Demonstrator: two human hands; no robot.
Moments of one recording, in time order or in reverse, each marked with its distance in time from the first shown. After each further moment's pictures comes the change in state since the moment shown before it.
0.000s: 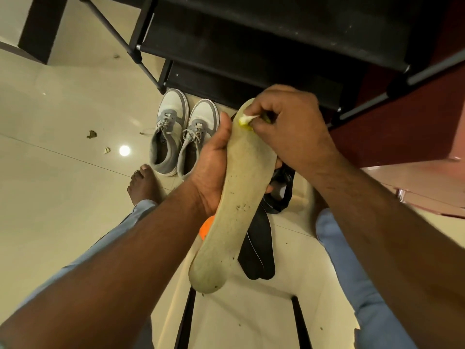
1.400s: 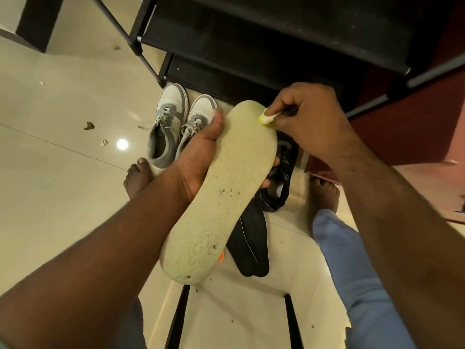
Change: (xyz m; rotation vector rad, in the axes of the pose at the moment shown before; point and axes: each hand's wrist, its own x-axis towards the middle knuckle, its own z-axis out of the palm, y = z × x) left_hand -0.006 0.017 -0.001 -0.010 0.152 -0.088; right_hand 0.008 0.028 -0.022 -0.034 -0.132 0.143
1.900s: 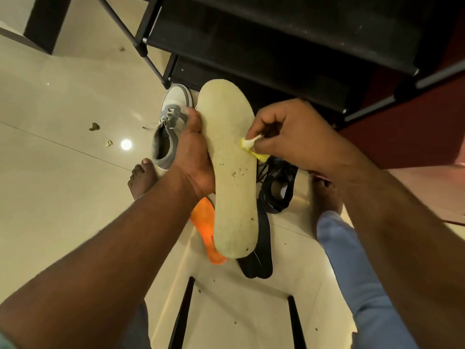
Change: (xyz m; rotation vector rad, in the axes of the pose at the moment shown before) left_hand 0.010 0.001 -0.011 -0.103 0.172 0.239; right_hand -0.009 -0.017 0.011 0.152 -0.270 -0.002
